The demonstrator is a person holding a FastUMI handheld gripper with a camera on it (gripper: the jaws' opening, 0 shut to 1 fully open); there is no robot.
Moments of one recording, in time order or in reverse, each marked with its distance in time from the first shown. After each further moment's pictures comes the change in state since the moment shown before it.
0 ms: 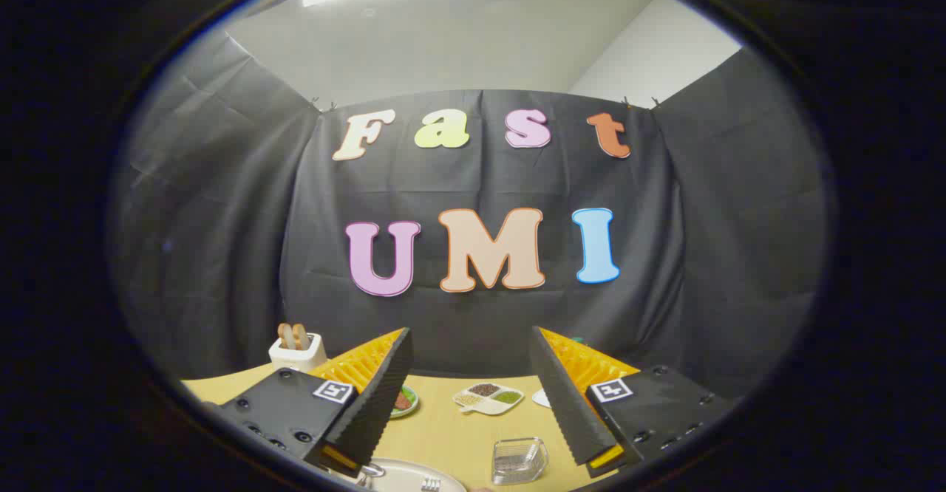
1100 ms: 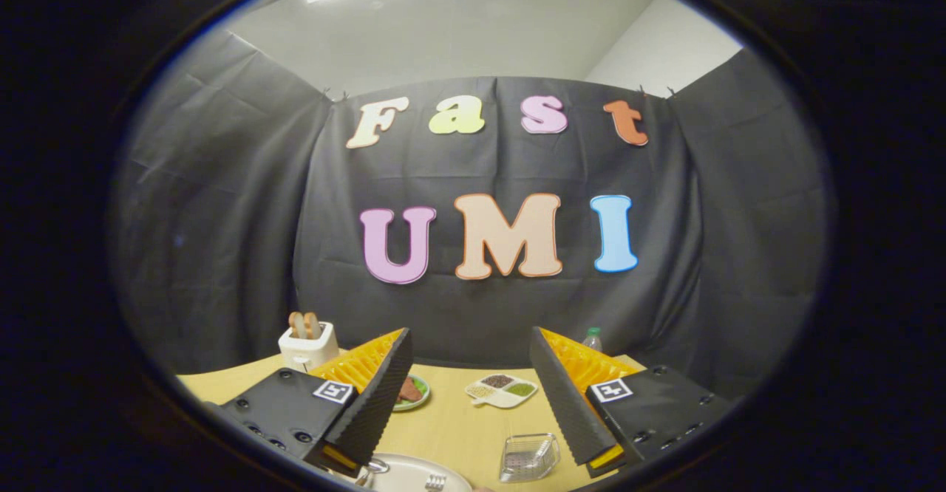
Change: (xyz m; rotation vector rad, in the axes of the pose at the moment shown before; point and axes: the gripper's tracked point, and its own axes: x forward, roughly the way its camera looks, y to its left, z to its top) arm 0.011 0.014 -0.029 -0.015 0.073 0.067
